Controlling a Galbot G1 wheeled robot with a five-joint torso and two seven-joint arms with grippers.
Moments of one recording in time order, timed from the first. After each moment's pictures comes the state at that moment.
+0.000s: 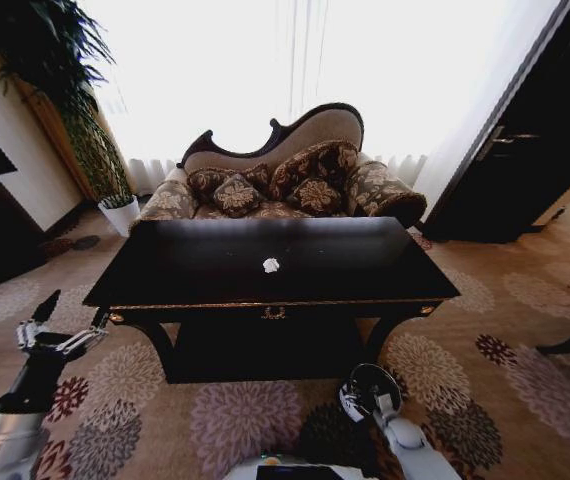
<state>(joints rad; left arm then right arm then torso) 1.75 -1.44 -1.24 -2.29 -0.69 -0.16 0.56 -1.30 1.23 0.47 1.10 0.07 0.22 -0.46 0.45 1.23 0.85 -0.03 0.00</state>
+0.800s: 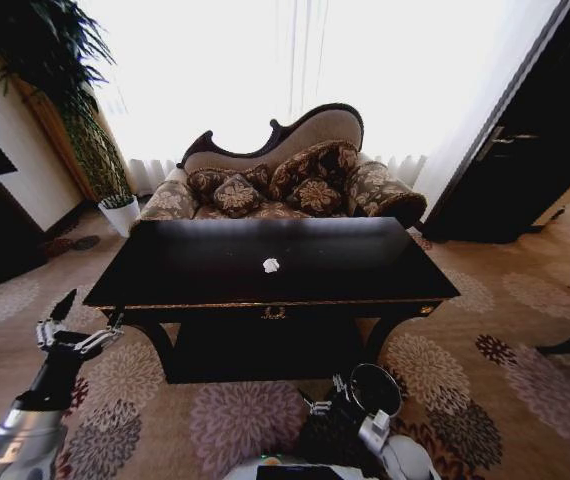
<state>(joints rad) 1.75 -1.46 -1.20 -2.29 -0.67 -0.18 0.56 -1.58 1.28 0.51 1.61 0.24 0.37 -0.70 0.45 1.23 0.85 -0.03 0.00</state>
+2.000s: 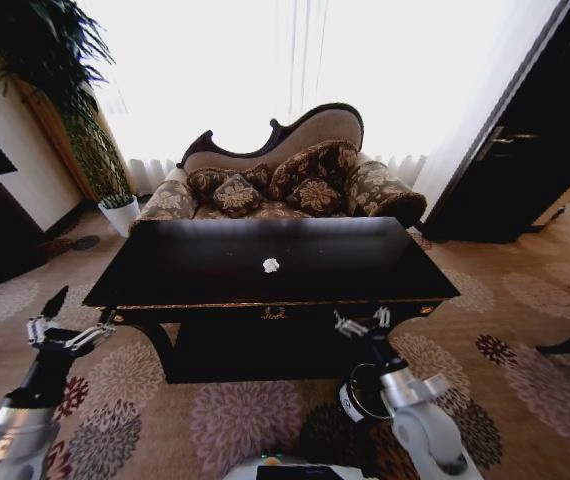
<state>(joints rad) 1.73 -1.40 -1.27 -2.25 -0.75 -0.17 0.56 -1.54 1.24 0.56 2.21 0.46 0.20 -0.10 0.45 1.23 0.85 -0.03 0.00</state>
